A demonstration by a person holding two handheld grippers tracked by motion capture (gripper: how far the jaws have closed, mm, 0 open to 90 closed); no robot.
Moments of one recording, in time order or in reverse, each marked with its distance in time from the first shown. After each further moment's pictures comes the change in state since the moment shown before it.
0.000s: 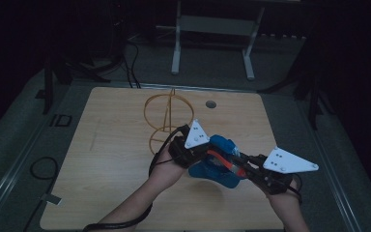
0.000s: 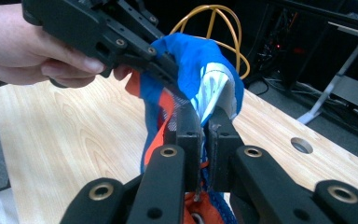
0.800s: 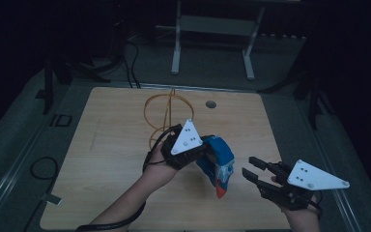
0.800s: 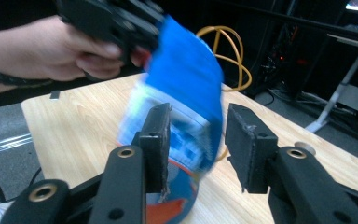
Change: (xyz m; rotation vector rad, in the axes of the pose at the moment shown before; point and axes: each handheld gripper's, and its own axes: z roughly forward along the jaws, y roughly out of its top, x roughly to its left) left arm 0.003 0.005 -0.030 -0.148 -0.030 0.092; right arm 0.007 -0.003 -0.044 -0.063 0.023 0.033
